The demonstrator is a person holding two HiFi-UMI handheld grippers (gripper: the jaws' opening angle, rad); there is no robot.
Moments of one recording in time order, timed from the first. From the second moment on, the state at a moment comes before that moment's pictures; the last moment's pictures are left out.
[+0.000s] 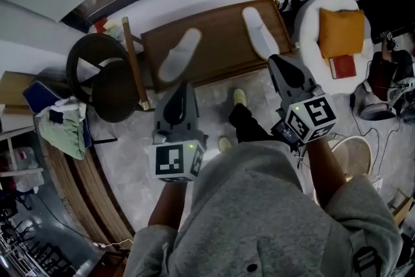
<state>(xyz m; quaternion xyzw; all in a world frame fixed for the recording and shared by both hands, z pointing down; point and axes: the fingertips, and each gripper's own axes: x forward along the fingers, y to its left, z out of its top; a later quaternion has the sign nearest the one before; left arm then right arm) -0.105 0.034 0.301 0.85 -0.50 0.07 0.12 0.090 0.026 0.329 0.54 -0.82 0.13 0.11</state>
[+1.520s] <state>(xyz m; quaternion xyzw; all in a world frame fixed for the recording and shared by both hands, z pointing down) -0.034 -0.122 0.337 0.80 -0.56 0.13 0.15 0.168 -0.127 0.407 0.35 -0.90 0.09 0.25</state>
